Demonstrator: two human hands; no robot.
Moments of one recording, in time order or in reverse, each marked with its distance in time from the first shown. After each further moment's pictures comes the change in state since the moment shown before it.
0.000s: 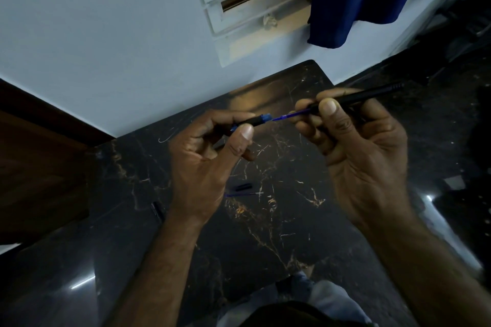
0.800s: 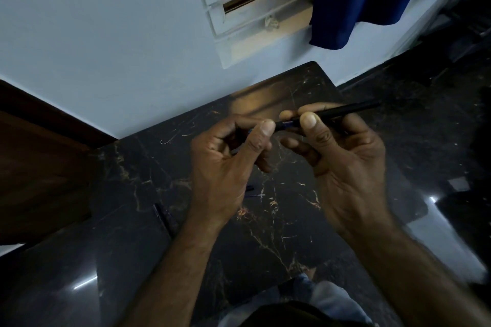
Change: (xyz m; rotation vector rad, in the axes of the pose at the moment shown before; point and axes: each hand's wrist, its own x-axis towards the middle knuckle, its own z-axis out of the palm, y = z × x) left_hand 0.002 0.004 0.022 0.002 0.033 -0.113; right_hand -0.005 0.016 0.004 -0.045 -0.001 0.036
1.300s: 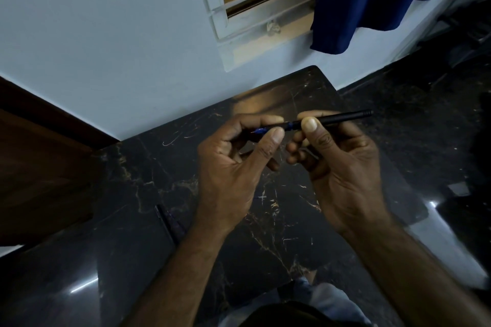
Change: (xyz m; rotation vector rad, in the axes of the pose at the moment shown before) left_hand -0.006 0.006 0.005 -0.018 -0.023 0.040; right_hand -0.002 0.004 0.000 0.070 0.011 0.111
